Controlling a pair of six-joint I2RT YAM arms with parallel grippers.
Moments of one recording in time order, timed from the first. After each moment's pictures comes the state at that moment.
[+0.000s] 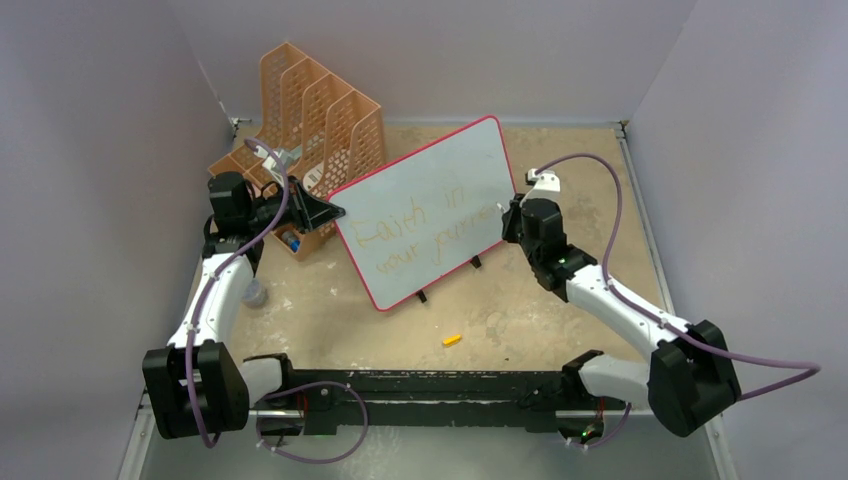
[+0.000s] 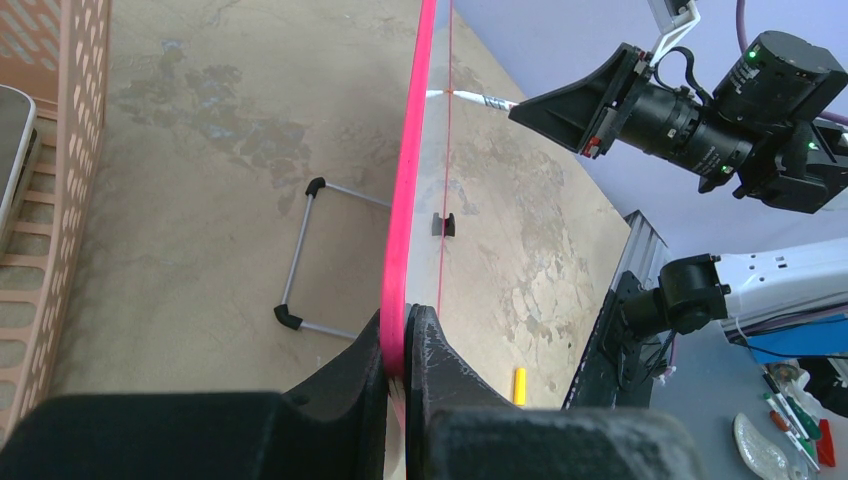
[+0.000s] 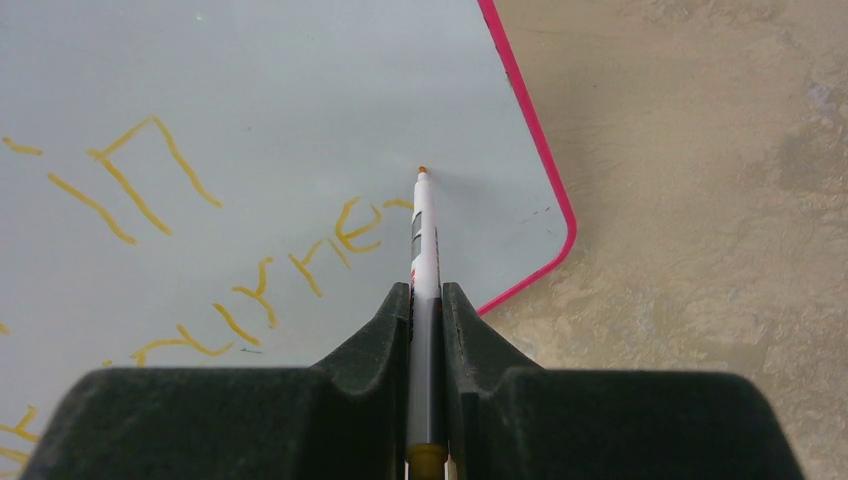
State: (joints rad) left arm 0.13 1.16 0.80 0.05 1.09 -0.30; right arm 0.48 1.18 0.69 0.05 0.32 0.38
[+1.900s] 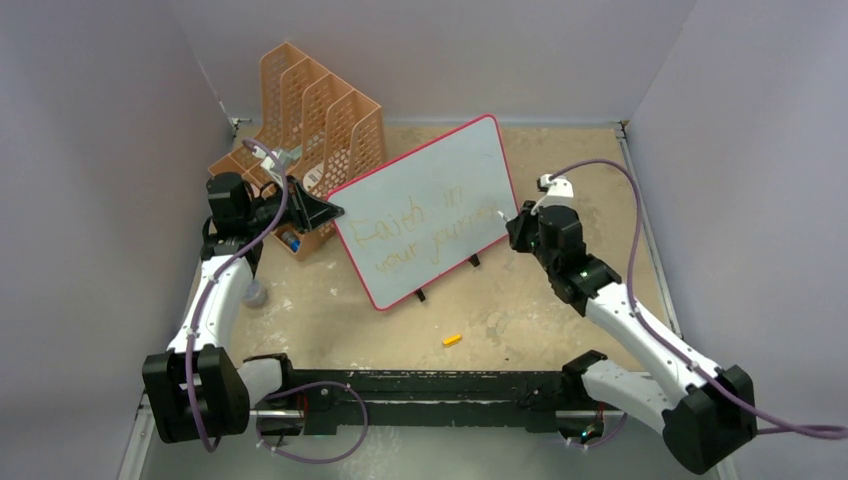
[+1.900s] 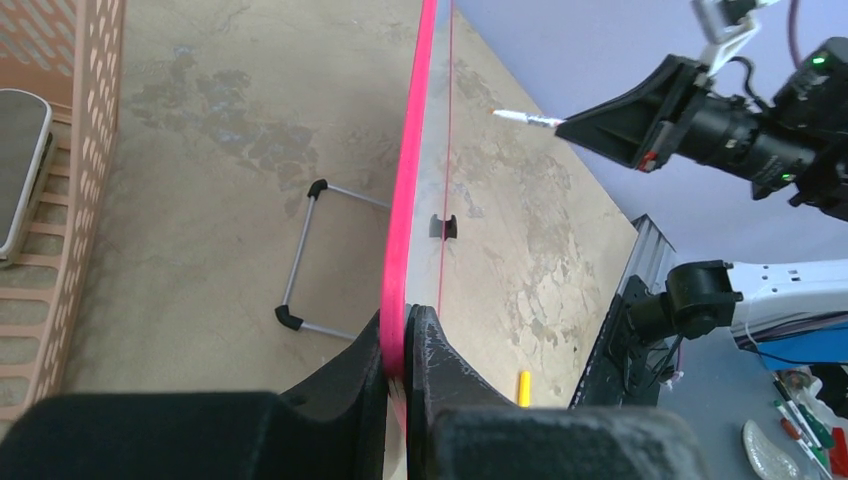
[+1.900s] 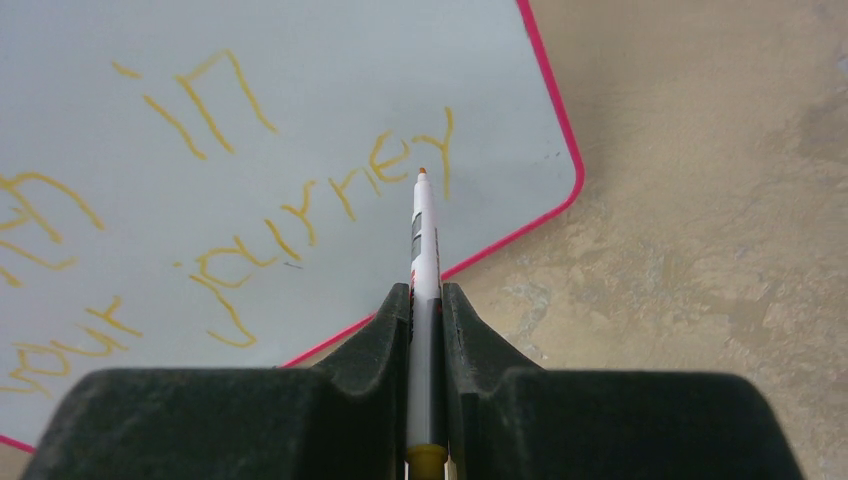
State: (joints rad) left arm 0.14 1.14 0.80 0.04 1.07 -0.30; right arm 0.47 1.02 0.69 -0.14 0.21 0.40
